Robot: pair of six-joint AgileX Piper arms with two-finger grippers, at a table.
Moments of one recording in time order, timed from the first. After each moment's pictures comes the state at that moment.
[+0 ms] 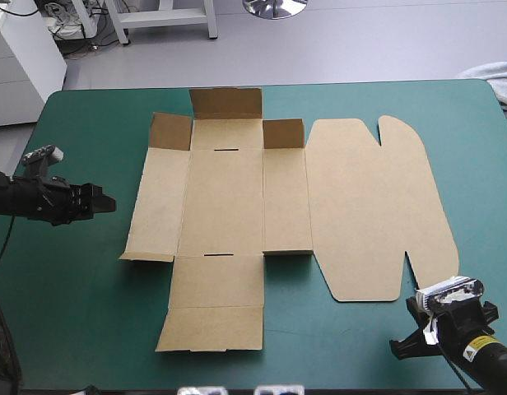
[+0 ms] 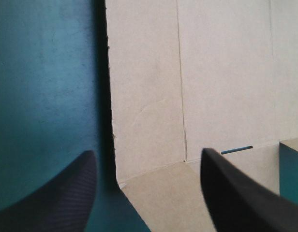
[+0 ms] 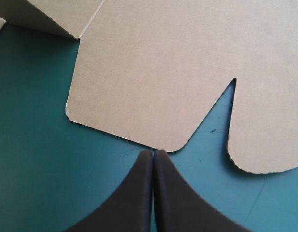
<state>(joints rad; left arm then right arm) 0.41 1.48 -1.20 -0.68 1.22 0.60 0.28 0.37 -0.40 0.15 0.77 -0.20</state>
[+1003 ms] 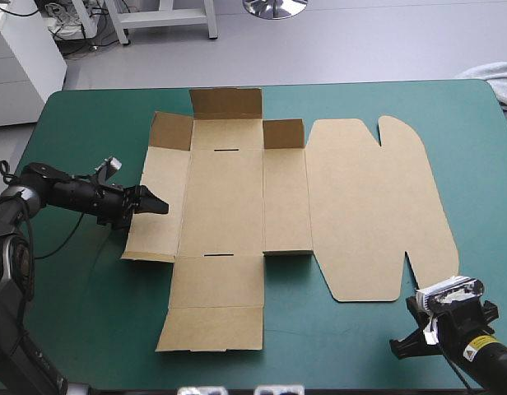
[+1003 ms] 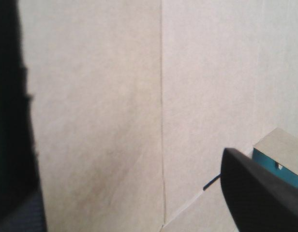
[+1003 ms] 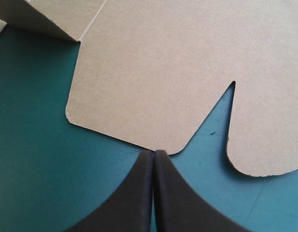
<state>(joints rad) 0.26 1.89 -1.22 -0.89 1.21 0.72 0.28 0.37 -0.40 0.15 0.76 -0.21</state>
